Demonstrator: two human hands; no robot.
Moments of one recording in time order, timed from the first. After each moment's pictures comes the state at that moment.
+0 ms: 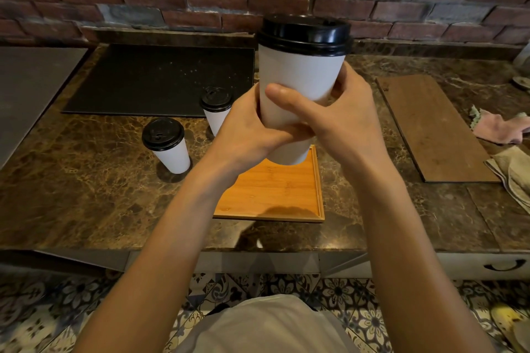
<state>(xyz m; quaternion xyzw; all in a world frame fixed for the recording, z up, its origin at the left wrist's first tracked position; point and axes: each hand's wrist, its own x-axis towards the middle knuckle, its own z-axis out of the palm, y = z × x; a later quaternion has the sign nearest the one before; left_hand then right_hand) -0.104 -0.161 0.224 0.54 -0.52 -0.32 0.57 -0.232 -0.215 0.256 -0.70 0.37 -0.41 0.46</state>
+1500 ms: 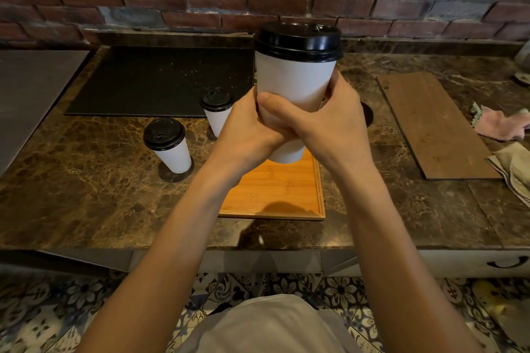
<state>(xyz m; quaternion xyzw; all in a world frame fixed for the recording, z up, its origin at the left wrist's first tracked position) -0.108 -0.161 0.219 0.56 -0.52 -0.30 0.57 -0.227 -0.207 0.247 -0.71 0.41 -0.40 0.41</state>
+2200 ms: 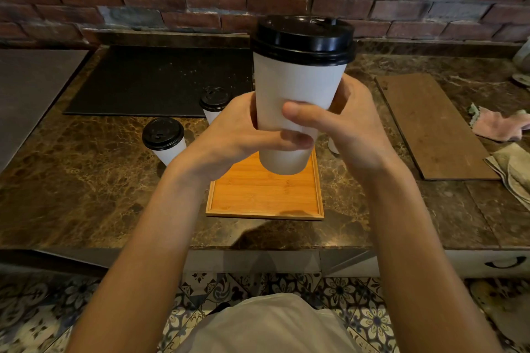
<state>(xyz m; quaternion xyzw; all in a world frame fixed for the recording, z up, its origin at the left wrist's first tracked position) -0.097 -0.148 0.239 0.44 -0.56 -0.46 0.52 -0.251 -0.221 0.253 -0.70 0.24 -0.37 0.56</state>
